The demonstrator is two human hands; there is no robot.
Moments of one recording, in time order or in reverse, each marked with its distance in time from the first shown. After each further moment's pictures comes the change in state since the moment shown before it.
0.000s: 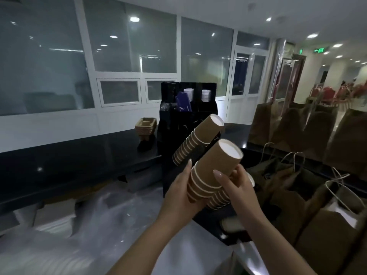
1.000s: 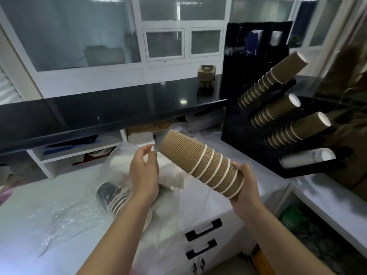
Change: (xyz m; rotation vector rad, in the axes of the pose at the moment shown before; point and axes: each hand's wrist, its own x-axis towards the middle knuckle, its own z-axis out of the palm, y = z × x) left_hand -0.215 -0.086 -0.192 -0.044 0.731 -0.584; right_hand -0.177 0.085 0.161 0.361 -0.078 0.509
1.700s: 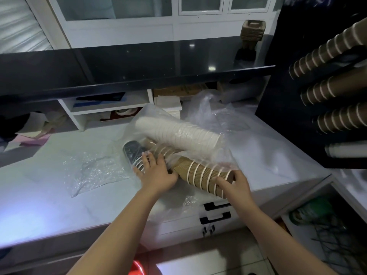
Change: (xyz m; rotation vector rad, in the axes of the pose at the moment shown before) left_hand 0.006 -0.128 -0.023 1.024 -0.443 -0.132; right_hand 0.008 0.095 0.011 -0.624 -0.084 -0.008
